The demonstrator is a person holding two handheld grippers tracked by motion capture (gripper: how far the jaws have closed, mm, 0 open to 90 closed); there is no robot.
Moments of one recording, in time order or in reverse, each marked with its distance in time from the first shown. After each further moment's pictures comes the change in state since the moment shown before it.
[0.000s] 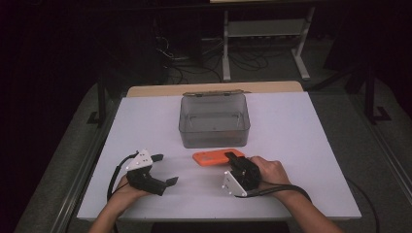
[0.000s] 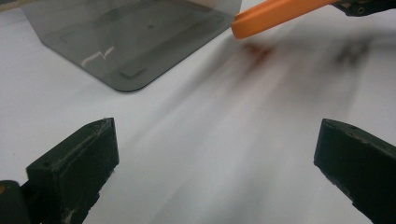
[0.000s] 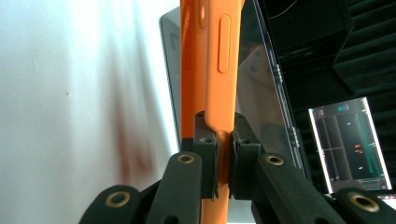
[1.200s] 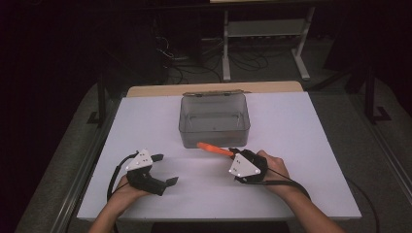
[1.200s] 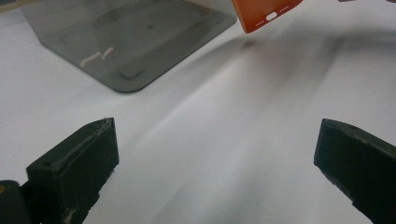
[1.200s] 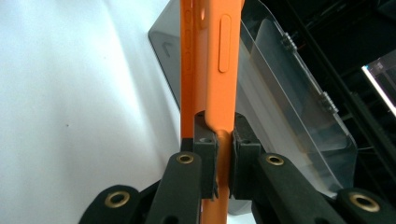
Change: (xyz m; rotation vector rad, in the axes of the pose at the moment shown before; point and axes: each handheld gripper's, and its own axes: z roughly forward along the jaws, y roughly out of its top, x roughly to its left) left arm 0.000 0.001 0.000 -0.002 -0.003 0.002; right arm -0.028 -0.015 0.002 -0.011 0.127 0.339
